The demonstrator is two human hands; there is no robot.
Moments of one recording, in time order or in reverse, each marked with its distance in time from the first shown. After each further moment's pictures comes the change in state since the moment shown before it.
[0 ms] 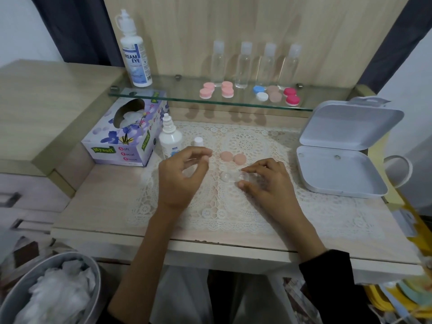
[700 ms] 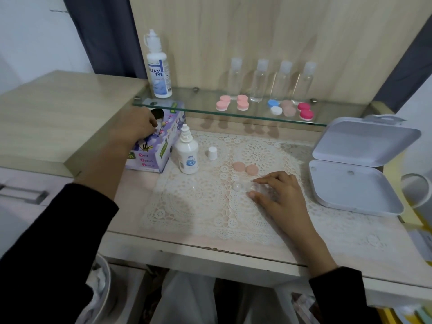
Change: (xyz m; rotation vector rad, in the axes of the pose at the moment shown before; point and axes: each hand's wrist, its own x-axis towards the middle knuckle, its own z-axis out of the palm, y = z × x) left_hand 0.164 -0.049 -0.113 1.133 -0.385 -0.341; right_hand -0.001 0.002 0.000 -0.016 0.006 -0.041
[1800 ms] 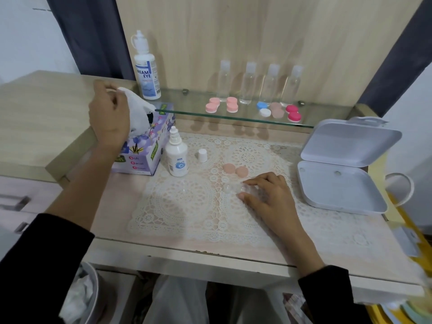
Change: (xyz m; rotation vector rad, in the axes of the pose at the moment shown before) left_hand -0.028 0.015 -0.002 -0.703 0.734 -0.176; right_hand 0.001 0.000 0.001 -0.005 0.002 0.005
